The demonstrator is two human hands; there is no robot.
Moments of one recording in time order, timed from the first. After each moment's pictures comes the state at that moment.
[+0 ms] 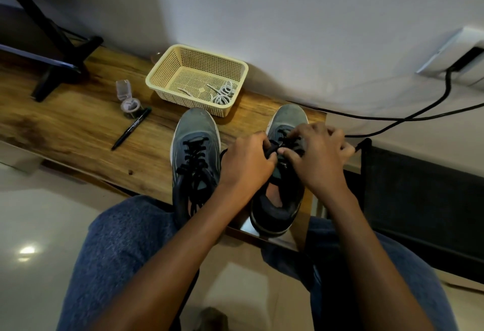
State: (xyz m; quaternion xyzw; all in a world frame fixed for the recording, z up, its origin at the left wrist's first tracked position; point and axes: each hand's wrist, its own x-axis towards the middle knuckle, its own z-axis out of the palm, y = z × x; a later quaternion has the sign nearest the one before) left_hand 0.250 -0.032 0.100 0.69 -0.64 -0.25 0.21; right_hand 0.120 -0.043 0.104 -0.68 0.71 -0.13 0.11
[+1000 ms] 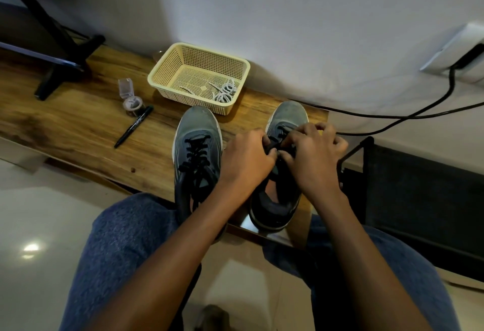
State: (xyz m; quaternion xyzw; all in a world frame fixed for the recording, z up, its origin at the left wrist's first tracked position) left_hand 0.253 -0.034 0.100 0.70 -0.63 -0.25 0.21; right_hand 0.131 -0.040 0.097 -0.72 0.68 -0.08 0.04
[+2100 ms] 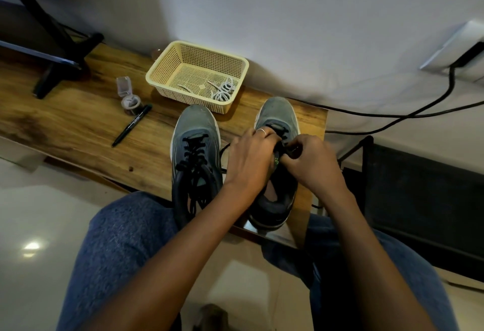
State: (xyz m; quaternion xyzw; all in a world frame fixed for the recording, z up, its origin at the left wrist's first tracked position) left_hand 0.242 -0.036 0.080 0.63 -0.76 -0.09 0.14; right_hand 0.120 -0.040 0.100 -0.66 0.70 -0.14 0.24
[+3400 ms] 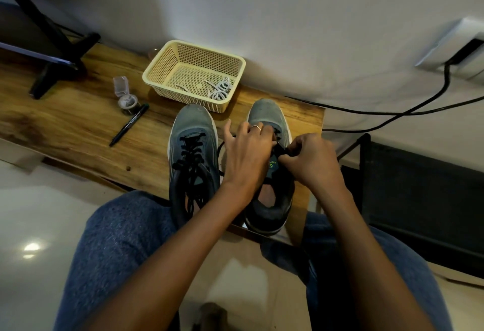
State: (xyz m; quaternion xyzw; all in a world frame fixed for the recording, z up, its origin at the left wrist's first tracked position) left_hand 0.238 -0.038 0.074 0.65 -0.74 -0.01 0.17; right_hand 0.119 -0.040 0.103 -0.63 0.72 -0.15 0.26
